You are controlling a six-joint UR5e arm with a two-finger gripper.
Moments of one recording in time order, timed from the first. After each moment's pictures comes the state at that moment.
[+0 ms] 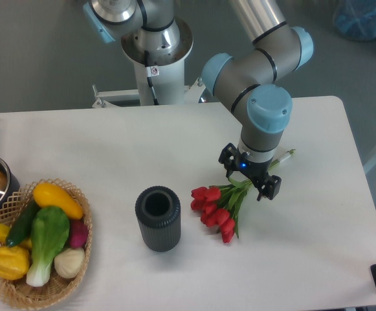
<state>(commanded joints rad) 2.60 -1.95 -1.69 -1.03 1.52 1.33</state>
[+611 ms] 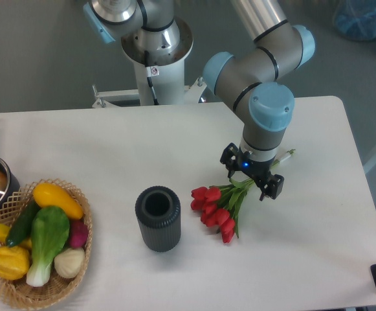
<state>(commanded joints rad) 2.60 -1.94 -1.68 -1.01 1.51 1.34</state>
